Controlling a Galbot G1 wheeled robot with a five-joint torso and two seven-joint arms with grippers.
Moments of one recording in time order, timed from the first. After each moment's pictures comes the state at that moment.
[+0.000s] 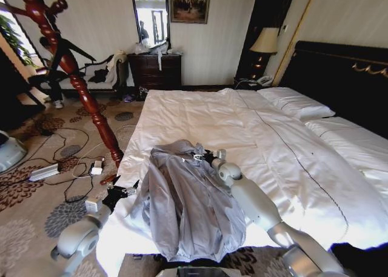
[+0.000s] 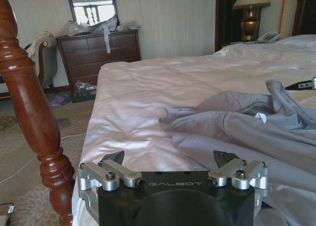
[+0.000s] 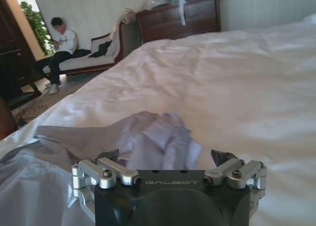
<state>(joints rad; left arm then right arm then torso) 1.63 -0.76 -0.58 -2.09 -0.65 0.14 -0.15 -0.63 1.17 0.04 1.35 0.74 -0.35 -0.01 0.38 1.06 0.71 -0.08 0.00</state>
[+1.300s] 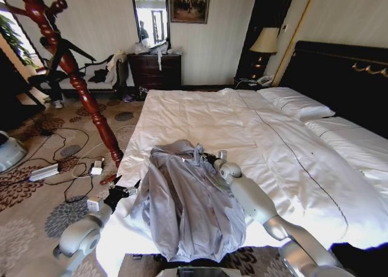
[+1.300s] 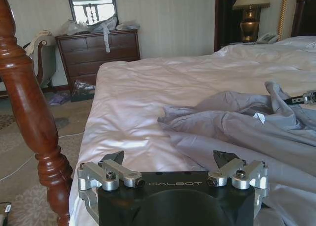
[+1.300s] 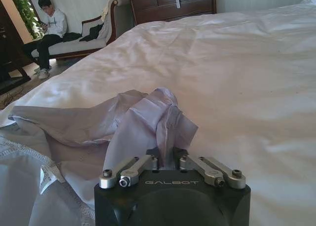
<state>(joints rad) 1.62 -0.77 -0.58 -2.09 -0.65 0.14 -0.15 -0.57 1.21 -0.01 1.20 0.70 -0.34 -0.02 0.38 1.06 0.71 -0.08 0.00</state>
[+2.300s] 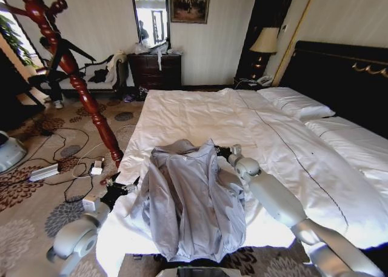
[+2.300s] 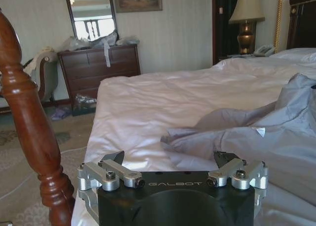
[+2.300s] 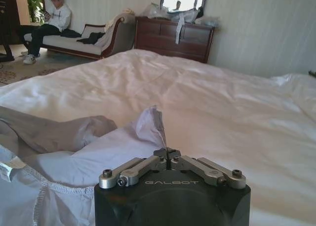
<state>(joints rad) 1.67 -0.77 -0.65 -2.18 -0.65 0.15 -0.16 -0.60 0.96 -0.02 1.45 0.59 -0.32 -0.01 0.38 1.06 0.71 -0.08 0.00</state>
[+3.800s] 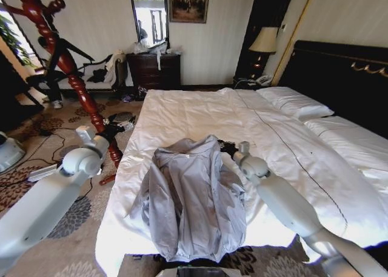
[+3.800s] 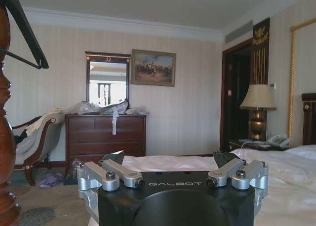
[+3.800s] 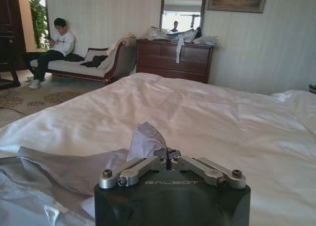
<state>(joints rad) 0.65 -0.66 -0.21 -1.75 -0.99 0.15 -0.15 -0.62 0.96 0.01 1.58 0.66 -0.34 0.06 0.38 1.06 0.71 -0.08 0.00</state>
